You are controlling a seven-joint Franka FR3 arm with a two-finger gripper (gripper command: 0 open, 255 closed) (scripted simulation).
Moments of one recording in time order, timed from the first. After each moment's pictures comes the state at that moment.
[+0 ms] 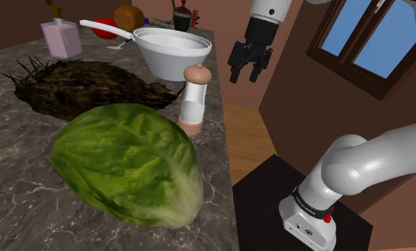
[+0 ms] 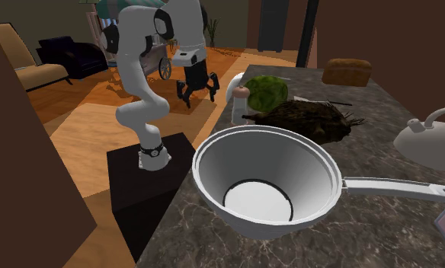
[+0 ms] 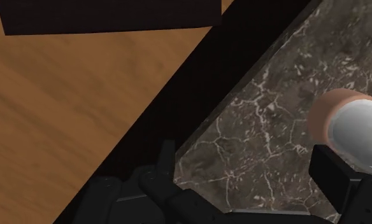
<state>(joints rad) 0.08 -0.58 0.23 -2.11 0.22 1.55 0.34</state>
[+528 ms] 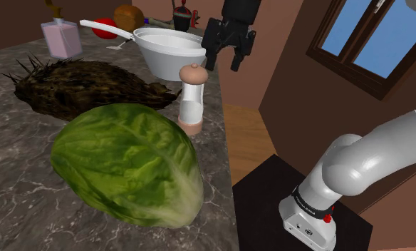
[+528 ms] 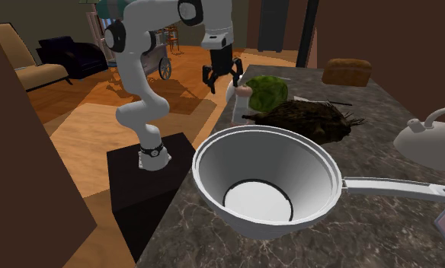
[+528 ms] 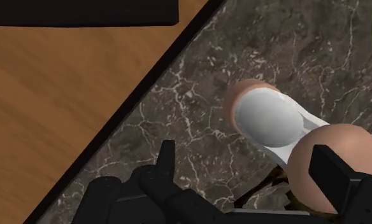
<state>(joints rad) 0.11 -0.41 0.36 -1.86 0.25 1.51 0.50</state>
